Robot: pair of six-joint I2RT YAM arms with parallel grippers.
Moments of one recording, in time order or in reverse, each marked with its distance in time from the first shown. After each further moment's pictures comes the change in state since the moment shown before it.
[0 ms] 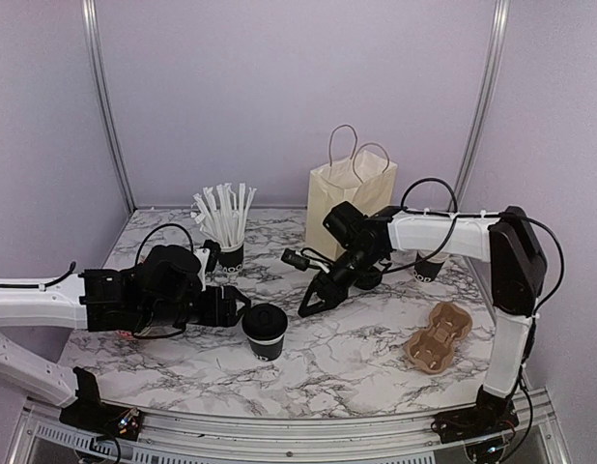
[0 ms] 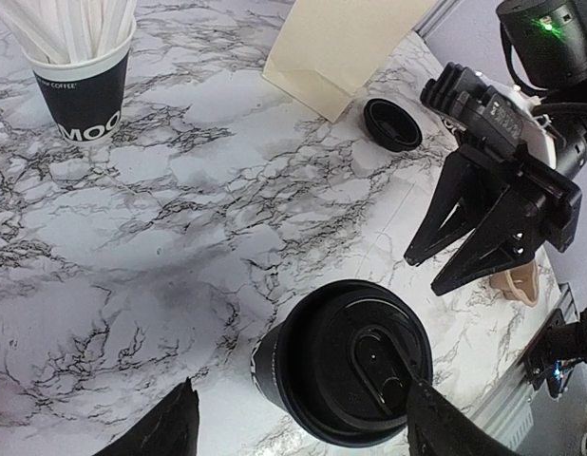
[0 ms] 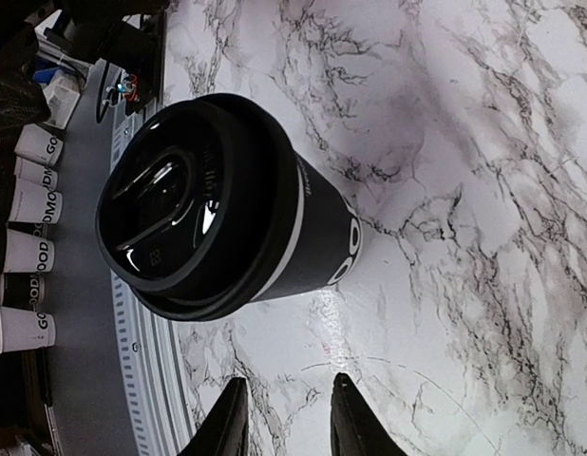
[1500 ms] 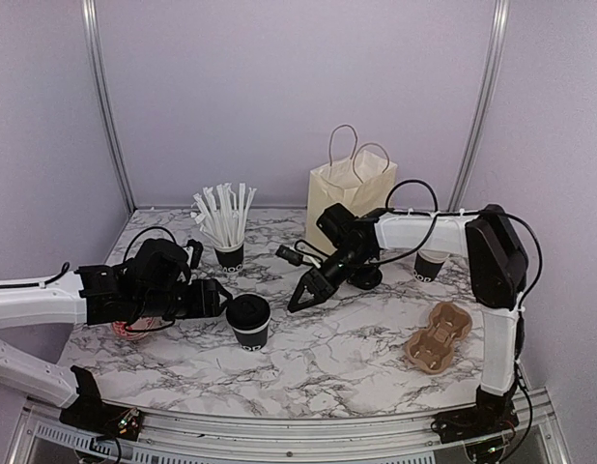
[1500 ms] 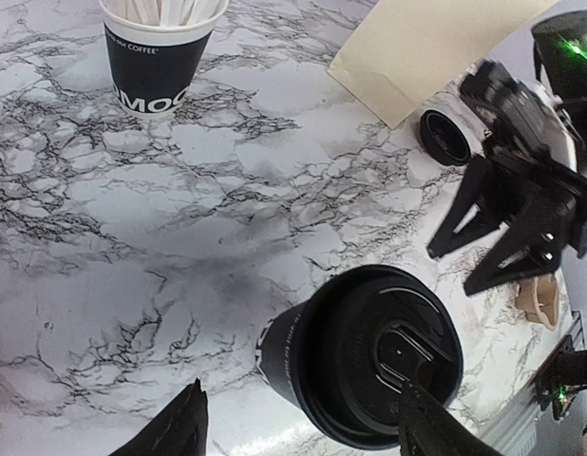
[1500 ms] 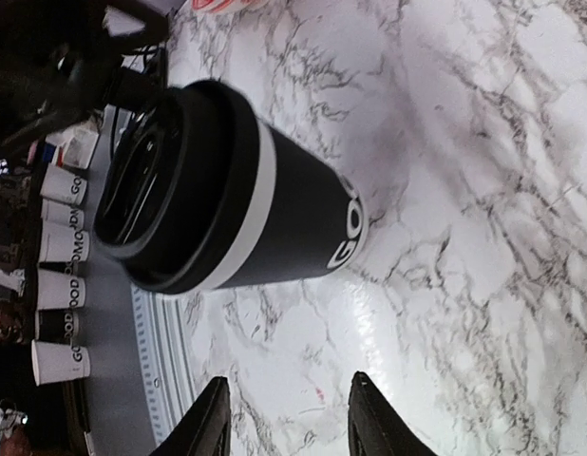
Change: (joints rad) left arm 0.132 -0.054 -0.066 -0.021 0.071 -0.019; right arm -0.018 0.156 0.143 0.020 -0.090 0.104
